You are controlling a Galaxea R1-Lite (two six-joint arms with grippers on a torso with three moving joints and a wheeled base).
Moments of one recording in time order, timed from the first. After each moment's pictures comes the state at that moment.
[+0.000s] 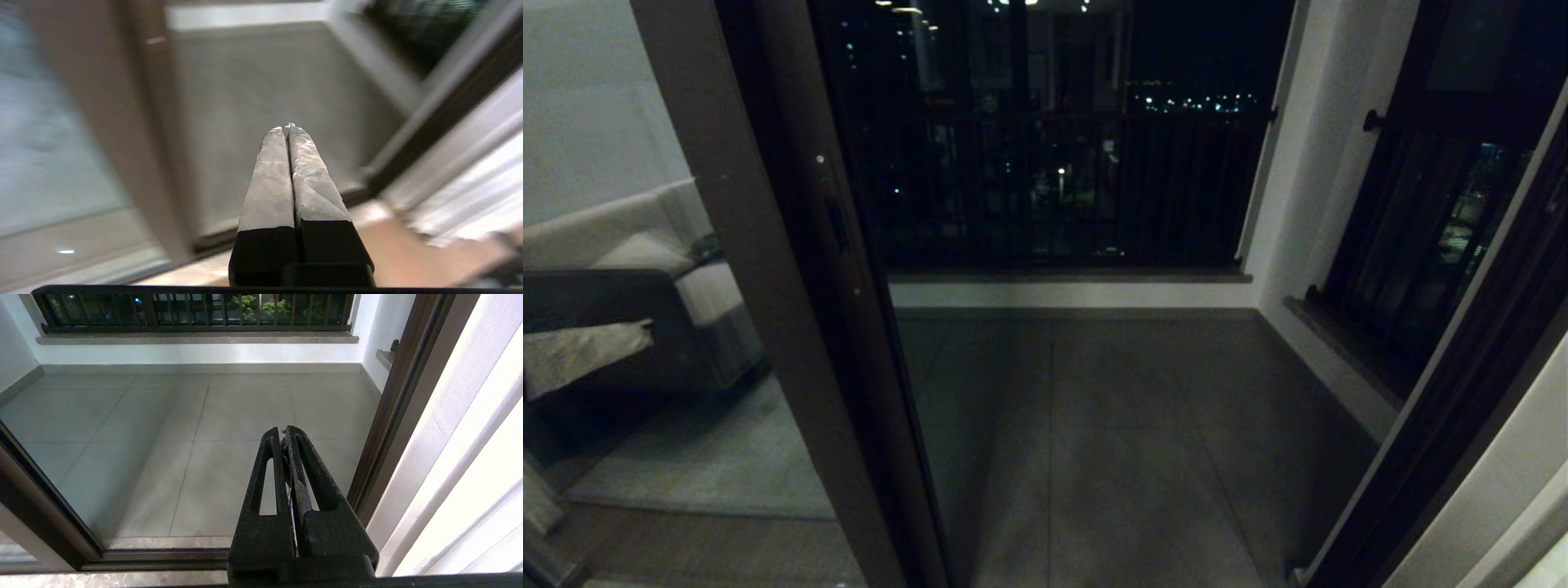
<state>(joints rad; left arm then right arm) -0.12 0.96 -0.94 0.21 -0.31 -0.08 0.00 0.00 -0.01 0.04 0.01 -0.03</state>
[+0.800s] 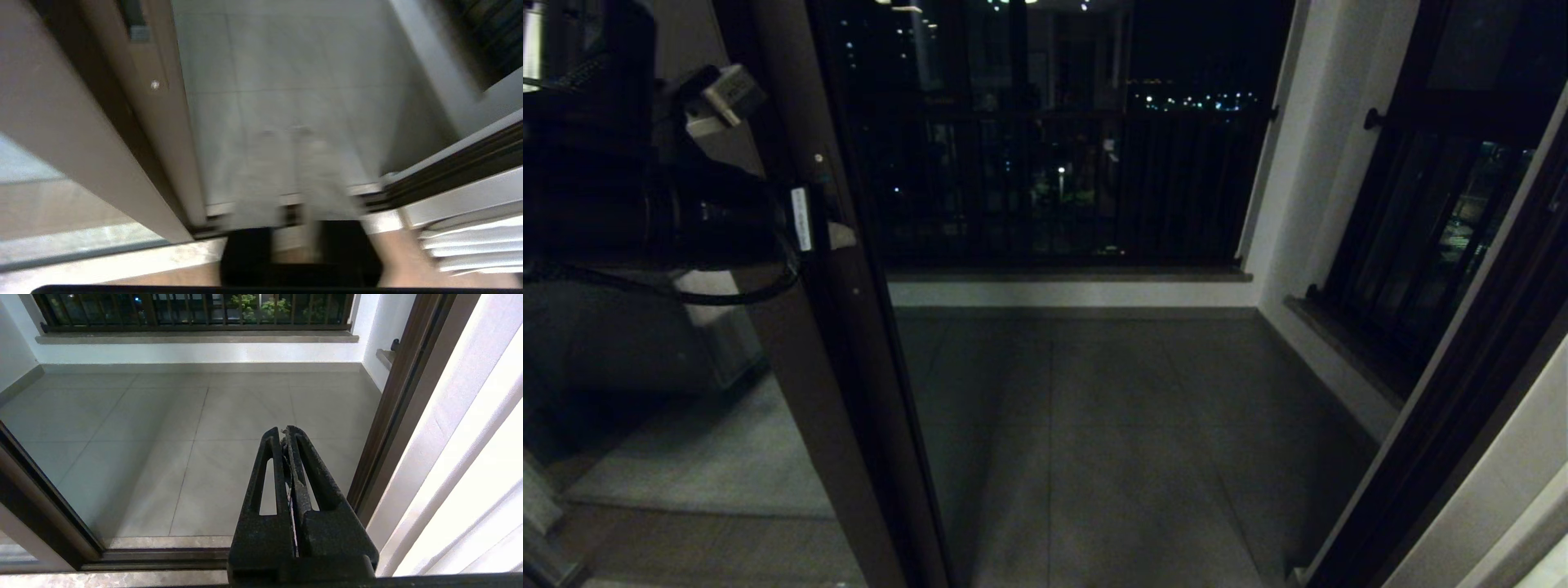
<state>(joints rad) -0.31 1.53 -1.42 0.29 0.03 -0.19 0.00 0.00 -0.01 0.04 0.01 -0.03</state>
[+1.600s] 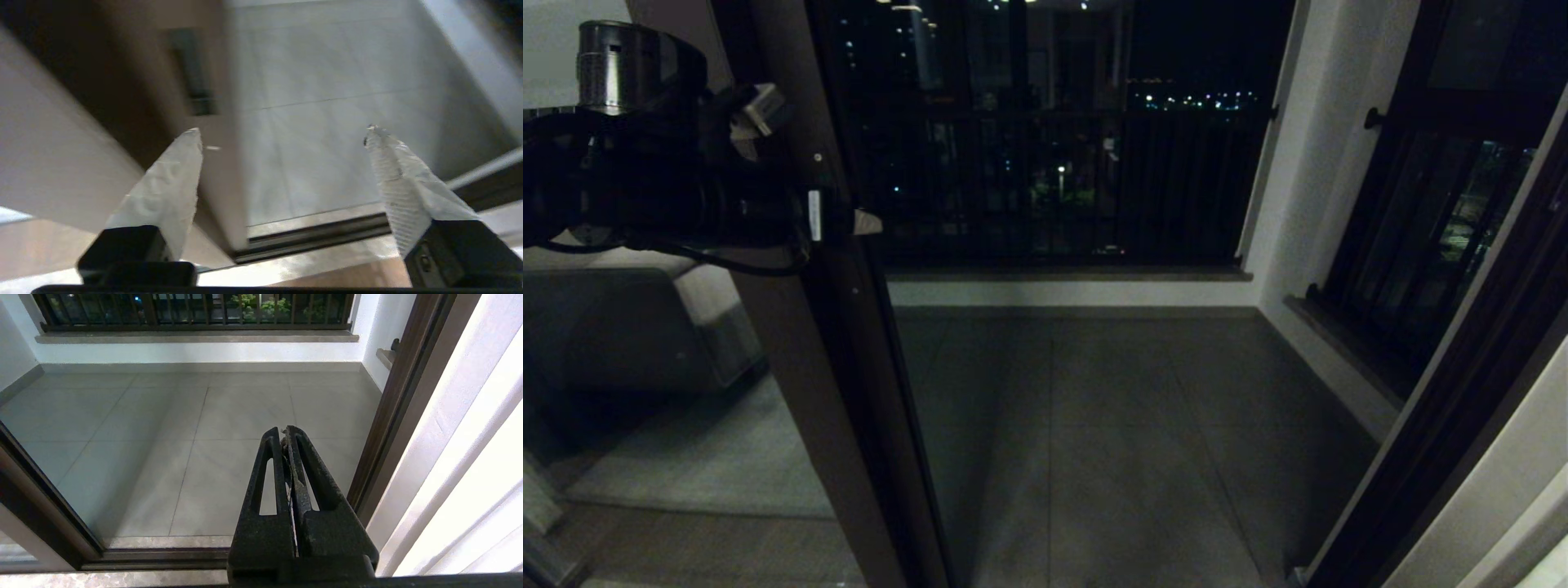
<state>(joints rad) -0.15 1.70 -1.52 0.20 -0.09 -0.01 0.00 0.00 -0.01 0.04 0.01 -0.03</state>
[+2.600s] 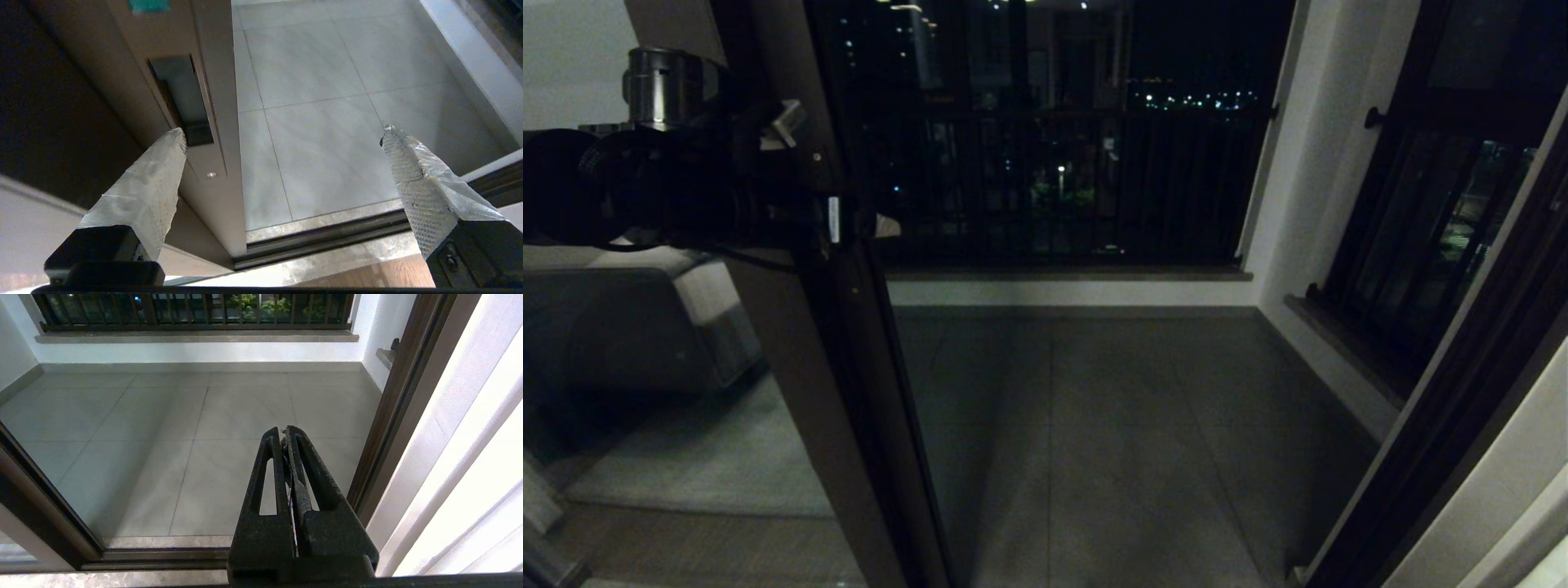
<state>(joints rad) -0.13 1.79 -1.58 0.17 -0.13 -0.01 0.00 0.00 -0.01 0.04 0.01 -0.03</state>
